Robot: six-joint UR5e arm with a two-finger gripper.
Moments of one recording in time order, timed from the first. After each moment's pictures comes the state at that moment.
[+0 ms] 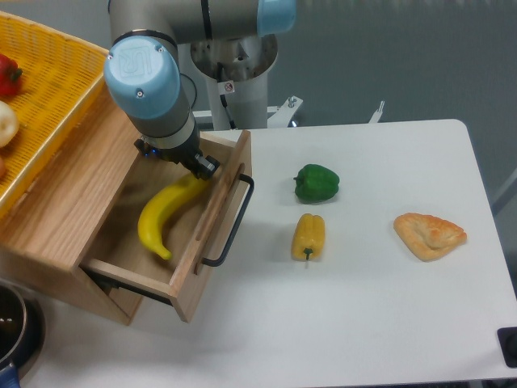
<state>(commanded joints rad) 2.19 -1.81 -1.35 -1.76 1.62 0.77</state>
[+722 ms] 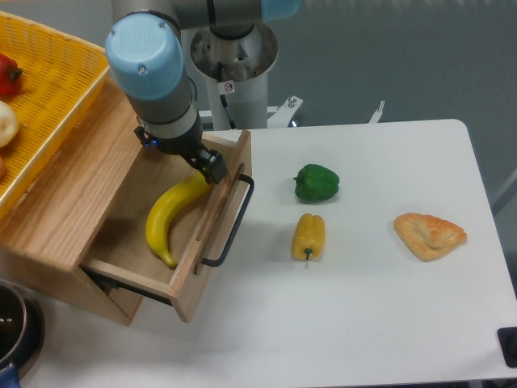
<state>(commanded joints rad) 2.22 -1.76 -1.33 -1.72 1.60 0.81</state>
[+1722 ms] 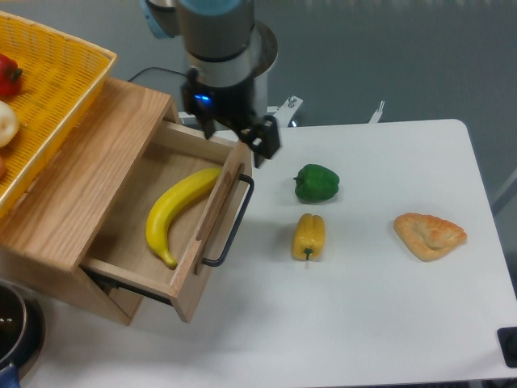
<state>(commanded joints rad) 2.46 -1.75 -1.32 -1.53 1.58 1.04</state>
